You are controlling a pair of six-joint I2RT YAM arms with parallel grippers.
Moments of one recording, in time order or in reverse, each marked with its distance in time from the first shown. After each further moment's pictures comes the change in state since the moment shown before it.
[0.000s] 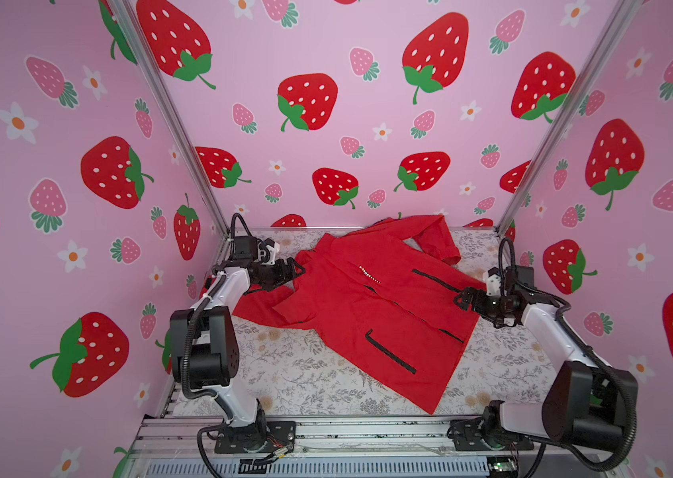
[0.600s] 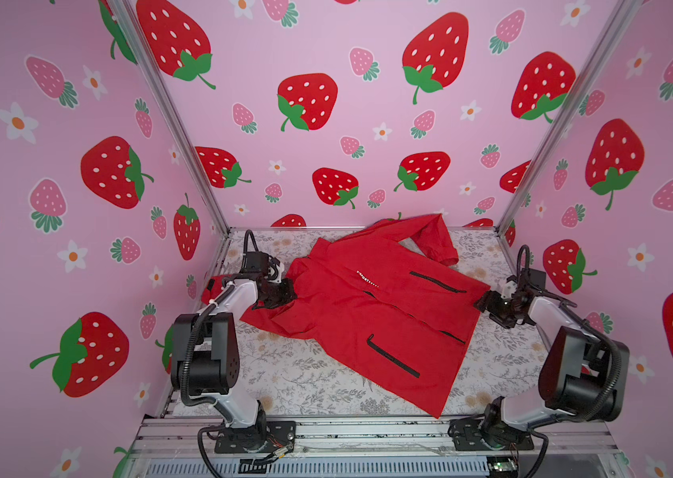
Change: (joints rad) left arm -0.073 -0.074 -0.213 0.008 -0.227 -0.013; right arm -0.177 0.187 0.022 0.085 0.027 0.047
